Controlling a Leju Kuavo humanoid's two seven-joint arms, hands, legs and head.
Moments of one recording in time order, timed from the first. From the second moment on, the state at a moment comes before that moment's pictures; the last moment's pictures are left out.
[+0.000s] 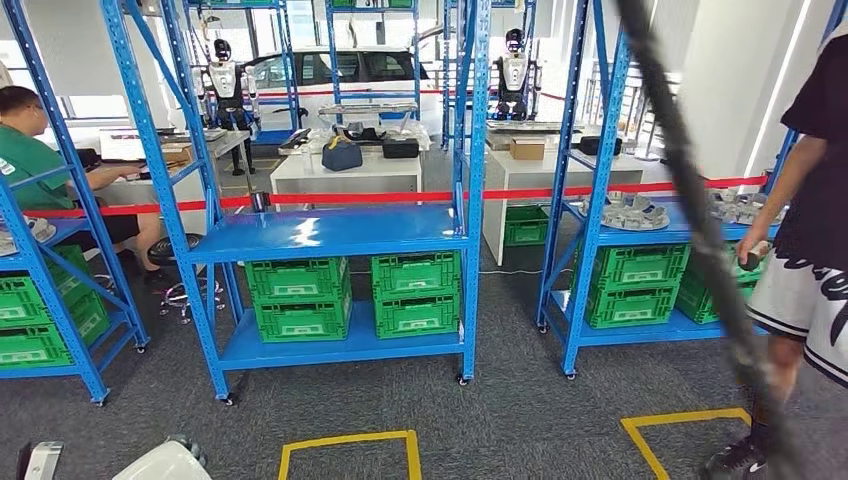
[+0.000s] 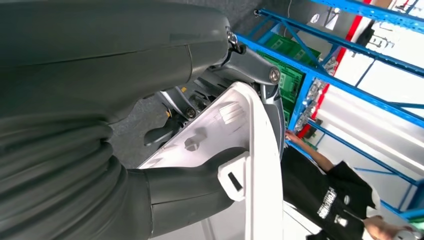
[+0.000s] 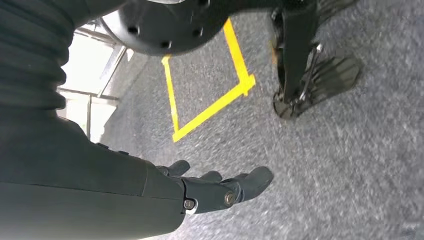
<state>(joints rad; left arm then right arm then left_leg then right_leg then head) -0.31 0.28 -0.20 -1.36 1.15 -0.45 0.03 -0.09 0.16 -1.23 -0.16 0.99 0.13 0.07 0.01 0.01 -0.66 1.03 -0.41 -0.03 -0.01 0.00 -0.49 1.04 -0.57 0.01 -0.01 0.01</state>
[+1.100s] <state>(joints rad) -0.27 0.32 -0.10 -1.37 1.11 -0.44 0.02 -0.08 0.16 -1.23 -0.16 1.00 0.19 0.03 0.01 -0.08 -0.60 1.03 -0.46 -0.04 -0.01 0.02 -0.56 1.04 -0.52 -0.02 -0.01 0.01</state>
